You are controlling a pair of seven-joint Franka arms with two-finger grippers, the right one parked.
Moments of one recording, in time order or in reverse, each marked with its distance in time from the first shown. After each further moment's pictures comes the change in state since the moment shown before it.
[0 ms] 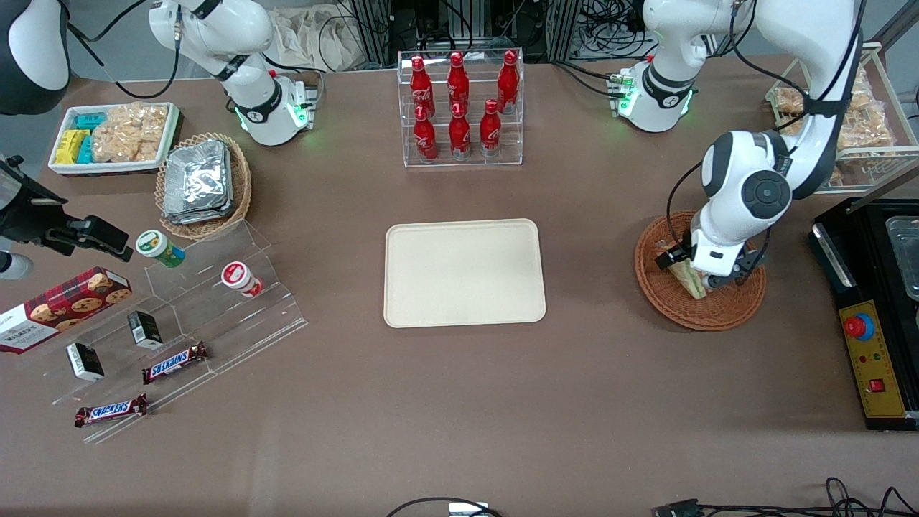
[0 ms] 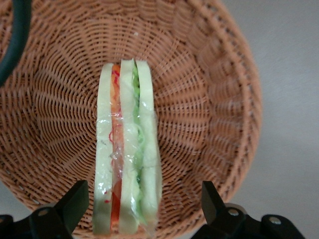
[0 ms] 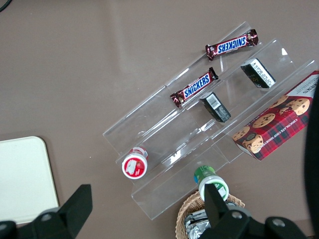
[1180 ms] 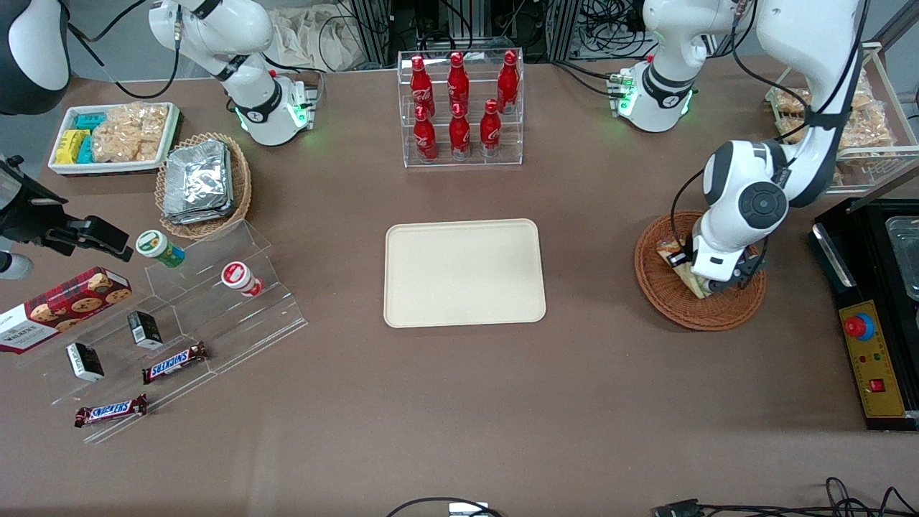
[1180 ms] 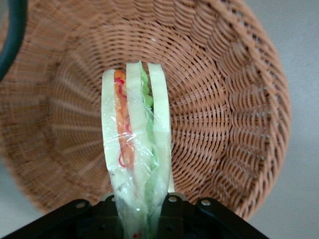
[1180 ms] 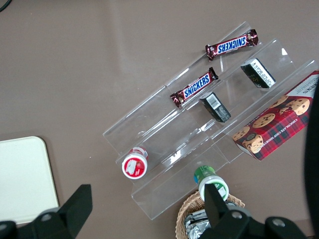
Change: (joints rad) arm 0.006 0.005 0.017 0.060 0.034 -0.100 0.004
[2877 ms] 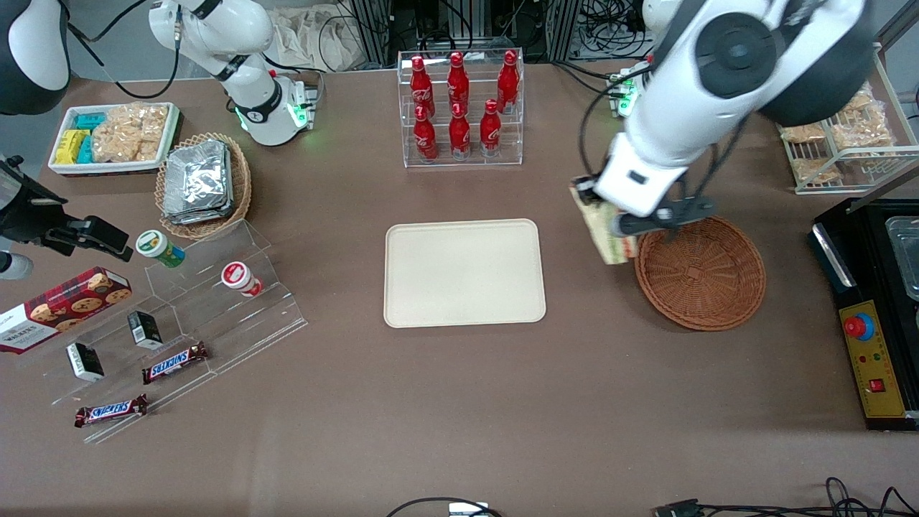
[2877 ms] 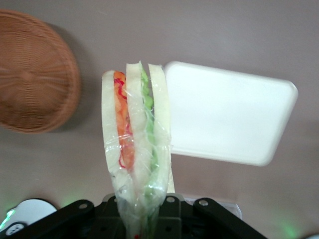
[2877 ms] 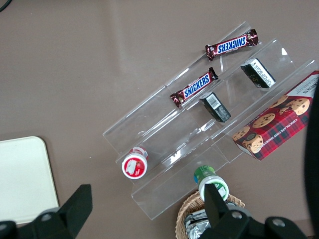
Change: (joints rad) arm -0.090 0.122 -0.424 0.946 -0.164 -0.786 -0.131
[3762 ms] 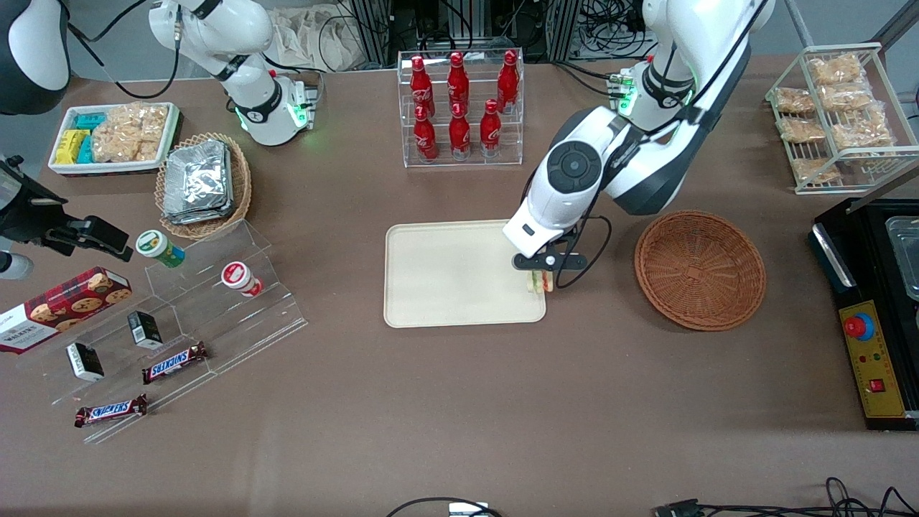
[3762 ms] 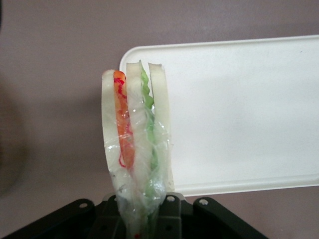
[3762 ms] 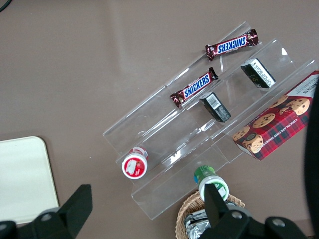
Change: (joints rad) arm -0.025 0.120 -0.056 -0.496 0.134 0.622 0.089
